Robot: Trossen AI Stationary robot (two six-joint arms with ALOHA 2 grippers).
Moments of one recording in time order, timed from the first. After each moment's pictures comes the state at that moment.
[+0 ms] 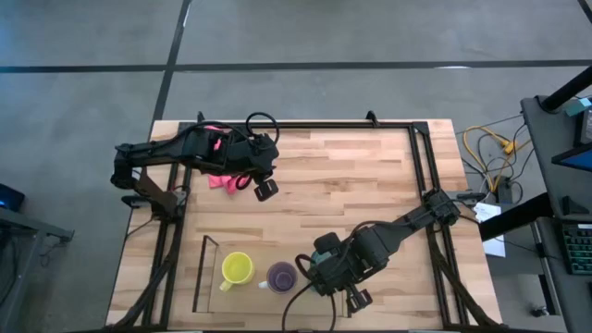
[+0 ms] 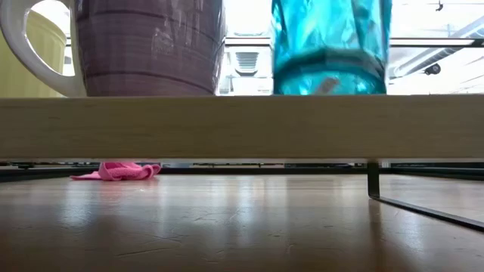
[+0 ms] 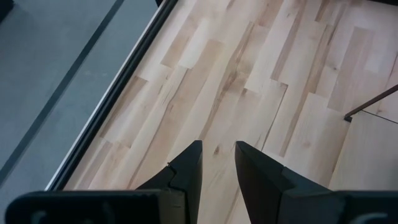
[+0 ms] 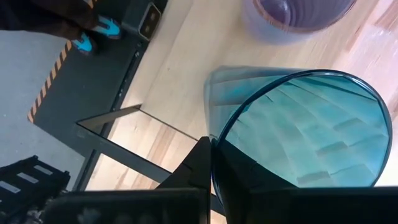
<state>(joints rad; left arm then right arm) -0.06 1.59 1.98 -1.33 -0.42 -0.36 0.53 2.11 2.33 -1.50 -0.08 0.06</state>
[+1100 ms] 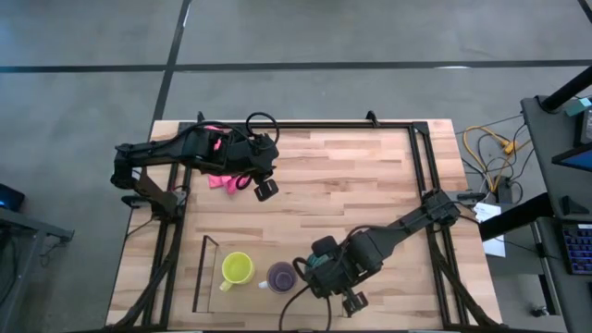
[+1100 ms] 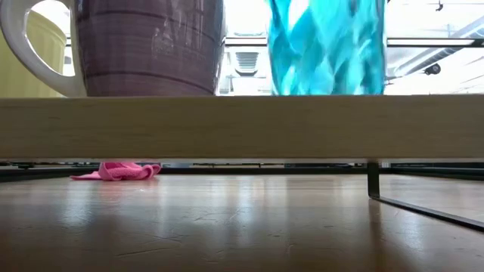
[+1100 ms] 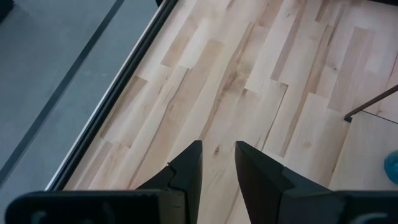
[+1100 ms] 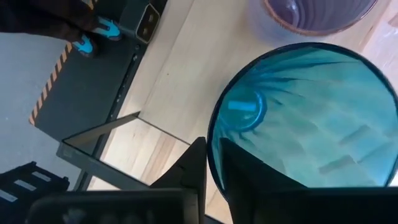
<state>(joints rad) -0.06 1.59 1.98 -1.33 -0.42 -0.36 0.53 2.12 2.25 -1.43 -0.09 0.08</state>
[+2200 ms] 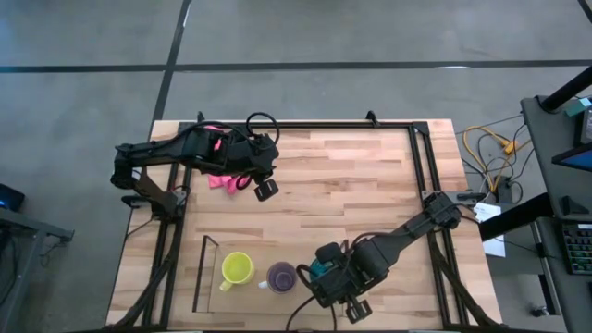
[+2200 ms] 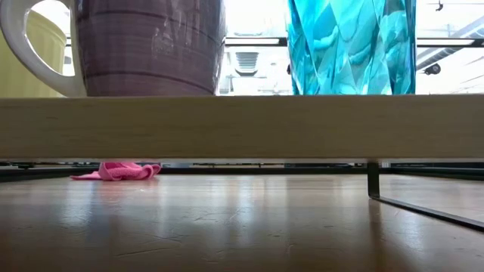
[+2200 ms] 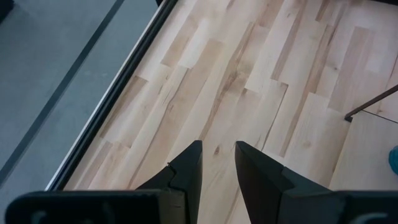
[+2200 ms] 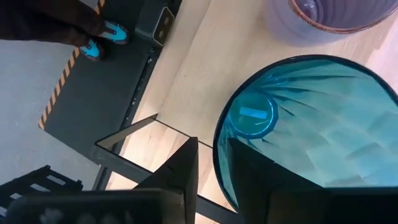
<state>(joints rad) -0.06 1.59 1.98 -1.33 -0.42 -0.36 0.57 2.11 2.25 -1.42 -0.09 0.15</state>
